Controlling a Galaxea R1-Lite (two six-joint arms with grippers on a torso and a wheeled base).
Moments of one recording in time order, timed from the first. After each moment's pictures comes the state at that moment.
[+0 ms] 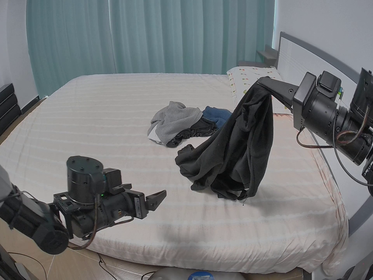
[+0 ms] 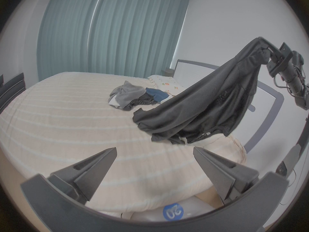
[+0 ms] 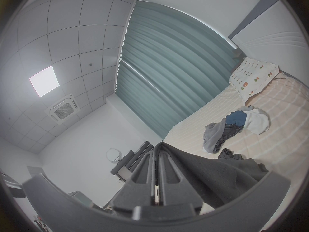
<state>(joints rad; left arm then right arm) -0.58 1.72 -0.45 -0.82 0.08 -0.28 0.58 1.51 -0.83 -0.86 0.10 0.78</state>
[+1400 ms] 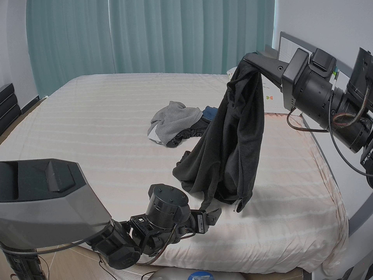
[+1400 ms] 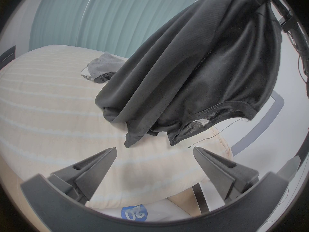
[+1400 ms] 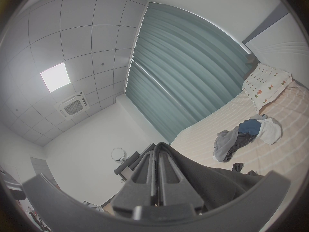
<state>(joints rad) -0.82 2.13 -0.69 -0.94 0.15 -0.55 0.66 1.55 -0.96 -0.85 0.08 0.71</state>
